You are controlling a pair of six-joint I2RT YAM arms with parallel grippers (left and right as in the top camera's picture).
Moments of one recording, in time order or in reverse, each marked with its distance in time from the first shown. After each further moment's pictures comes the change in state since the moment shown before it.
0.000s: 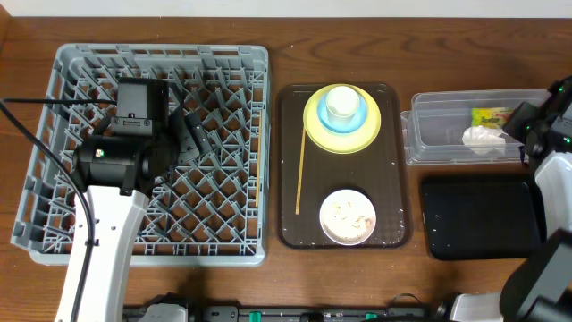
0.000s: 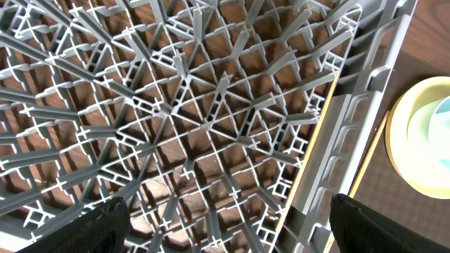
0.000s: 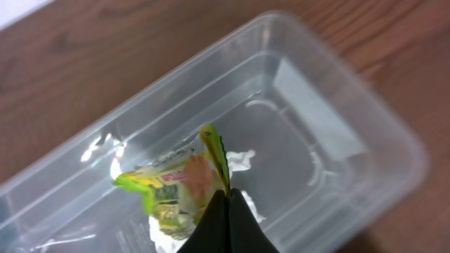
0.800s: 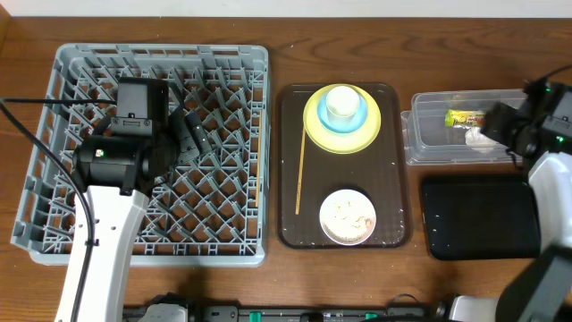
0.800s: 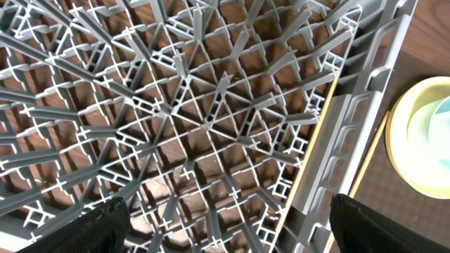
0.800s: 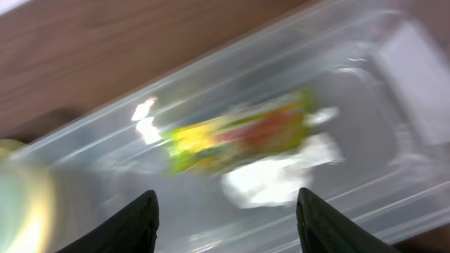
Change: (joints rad) left arm 0.000 0.000 0.000 0.000 -0.001 0.000; right arm 0.091 -0.109 0.003 -0.179 -0.175 -0.061
